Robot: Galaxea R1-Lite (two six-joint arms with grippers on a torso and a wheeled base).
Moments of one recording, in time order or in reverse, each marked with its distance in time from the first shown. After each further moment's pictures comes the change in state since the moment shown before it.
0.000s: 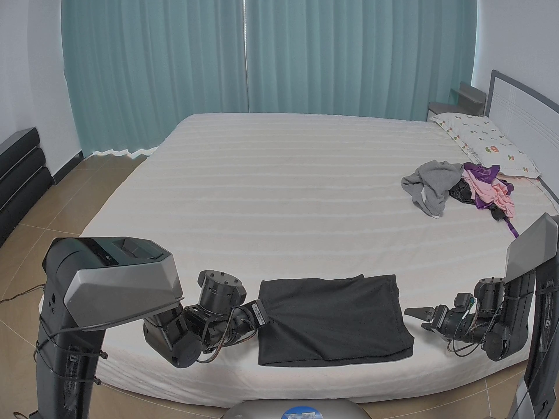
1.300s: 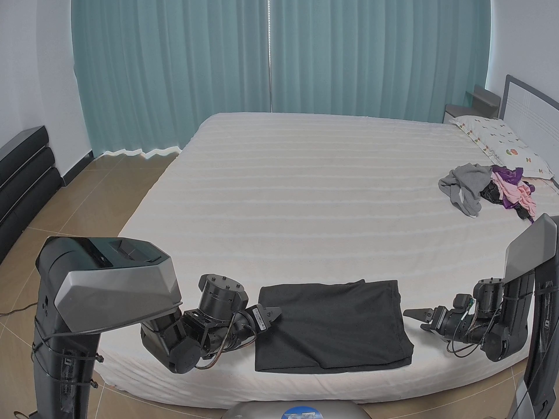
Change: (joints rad) left arm -0.036 -0.036 0.049 0.004 0.022 -0.021; right arm 0.001 0.006 0.000 0.000 -0.001 -0.006
